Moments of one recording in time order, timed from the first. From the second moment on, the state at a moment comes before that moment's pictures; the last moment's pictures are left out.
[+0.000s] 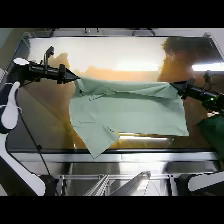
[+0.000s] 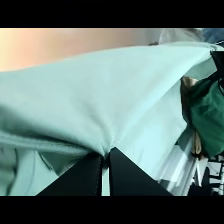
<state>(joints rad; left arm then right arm) 0.14 -2.06 1.85 0.49 -1.44 -1.07 -0.46 -1.79 1.09 0.00 1.25 0.66</state>
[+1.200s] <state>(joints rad) 0.13 -2.22 2.02 0.41 -1.28 -1.15 -0.49 -1.93 1.36 -0.11 1.03 0.67</state>
